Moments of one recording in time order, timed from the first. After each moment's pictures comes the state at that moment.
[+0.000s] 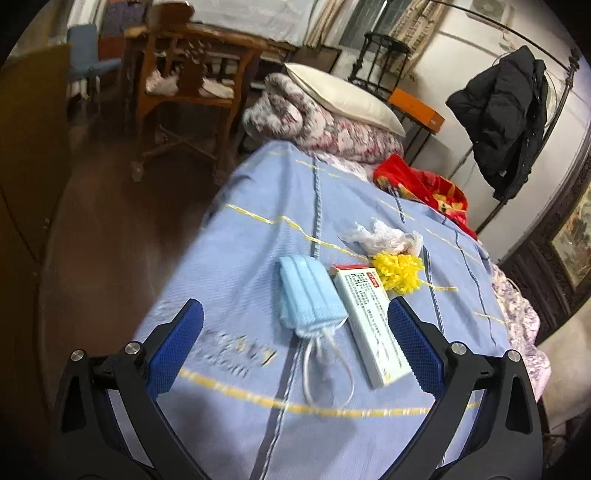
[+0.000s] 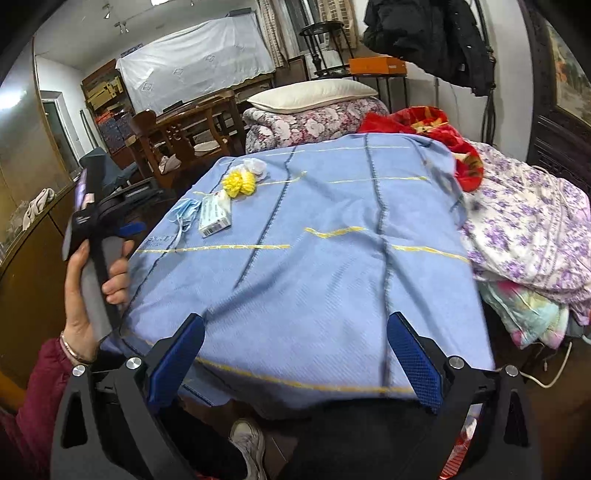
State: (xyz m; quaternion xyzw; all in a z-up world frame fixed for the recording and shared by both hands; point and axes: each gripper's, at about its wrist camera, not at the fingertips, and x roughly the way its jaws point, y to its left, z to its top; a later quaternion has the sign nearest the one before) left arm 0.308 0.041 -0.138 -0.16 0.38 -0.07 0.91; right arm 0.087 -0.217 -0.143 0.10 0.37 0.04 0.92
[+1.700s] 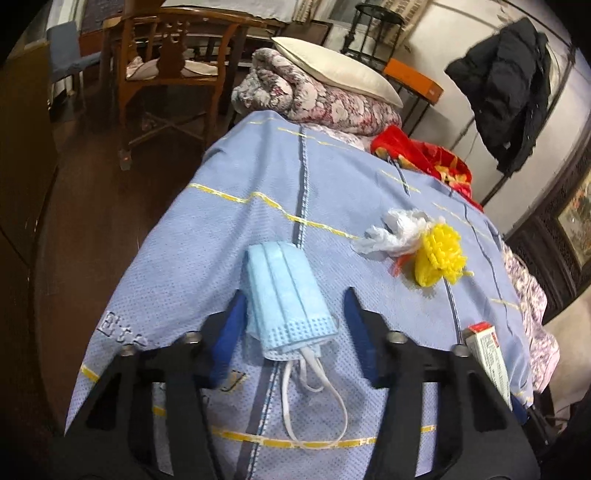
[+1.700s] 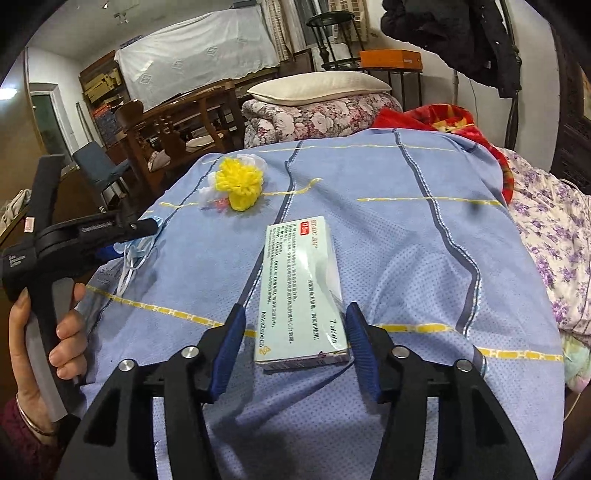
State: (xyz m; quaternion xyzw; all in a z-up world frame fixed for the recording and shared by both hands) left arm 0.343 0.012 -0.160 -0.12 0.42 -0.08 0.89; right arm 0.219 -0.201 -0.190 0.08 0.37 0.05 0.92
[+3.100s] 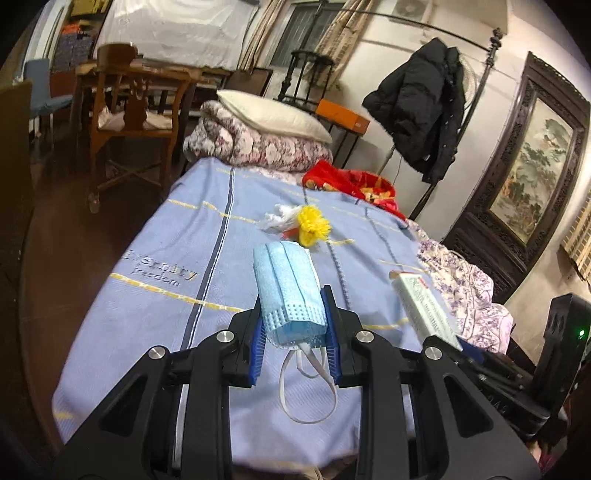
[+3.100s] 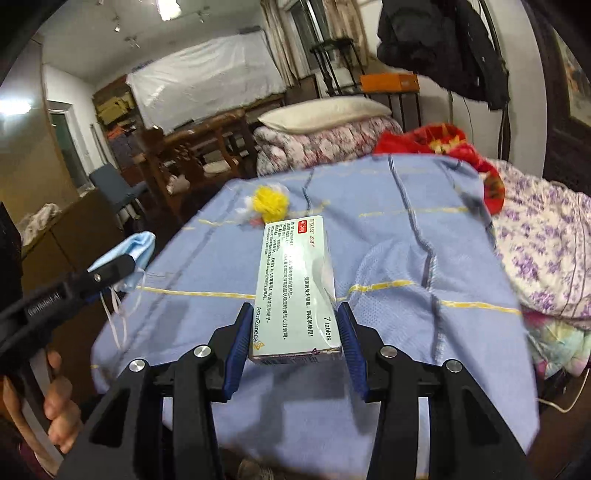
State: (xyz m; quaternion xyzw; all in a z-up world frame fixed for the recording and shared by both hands) left arm 0.176 -0.003 -0.096 -0.13 0.30 -0.18 0.93; right arm 0.130 -0.202 -0.144 0.10 0.31 0.06 0.94
